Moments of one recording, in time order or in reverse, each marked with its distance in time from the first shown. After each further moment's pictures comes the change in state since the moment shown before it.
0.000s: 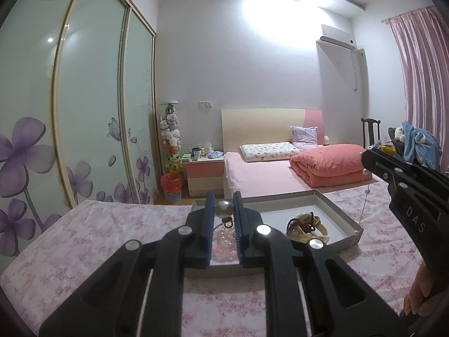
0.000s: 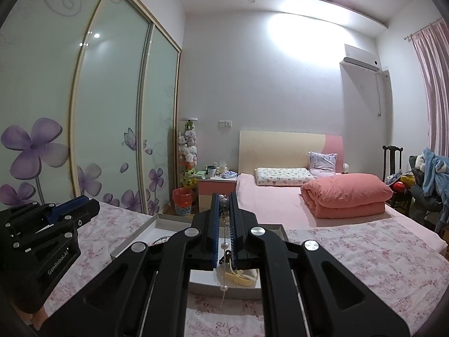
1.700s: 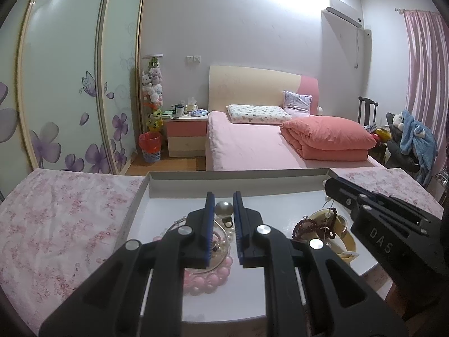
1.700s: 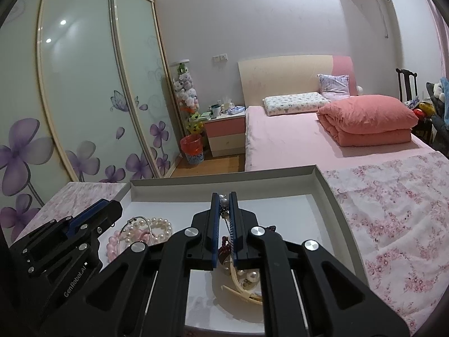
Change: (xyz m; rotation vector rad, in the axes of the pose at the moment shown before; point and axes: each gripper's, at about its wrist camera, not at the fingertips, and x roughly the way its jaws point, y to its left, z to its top) left arm 0.160 -0.010 -0.025 -0.070 0.219 -0.088; right arm 0.145 -0.018 -0.046 0.199 0.349 0.070
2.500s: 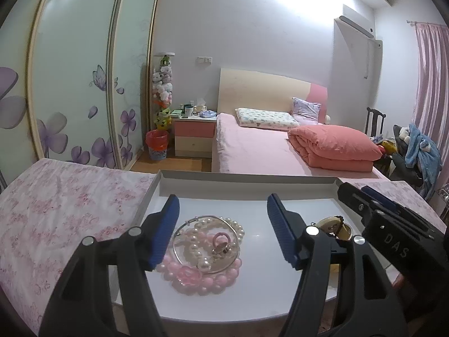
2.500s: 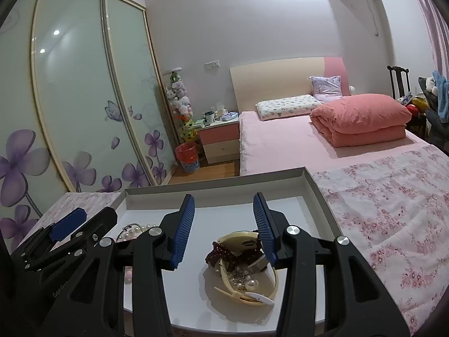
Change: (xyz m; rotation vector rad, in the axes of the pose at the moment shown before) left arm -0.004 0.012 0.000 -0.064 -0.013 0.033; right arm -0.003 -0.013 0.000 0.047 -0.046 -0.032
